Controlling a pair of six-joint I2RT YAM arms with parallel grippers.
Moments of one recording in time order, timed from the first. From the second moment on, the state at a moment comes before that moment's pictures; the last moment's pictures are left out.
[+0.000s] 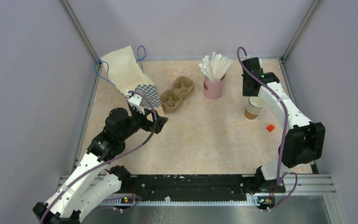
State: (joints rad) left arm -0.53 0.68 0.74 -0.32 0.13 -0.24; right arm 0.25 1.55 1.41 -0.82 0.41 0.22
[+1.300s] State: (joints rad) left arm -0.53 0.69 0.74 -0.32 0.14 -0.24; right arm 0.23 1.48 1.30 -0.80 0.36 0.22
